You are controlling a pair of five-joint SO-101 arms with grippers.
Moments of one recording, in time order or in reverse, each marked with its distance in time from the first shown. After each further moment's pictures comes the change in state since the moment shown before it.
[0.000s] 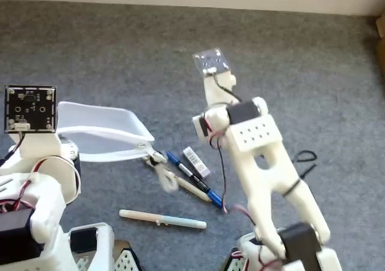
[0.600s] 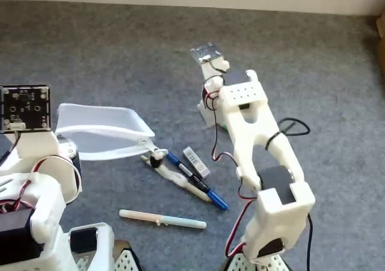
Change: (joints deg) left arm 0.0 0.0 -0.2 0.0 3.7; right arm 5.1 28.4 -19.2 -0.1 11.7
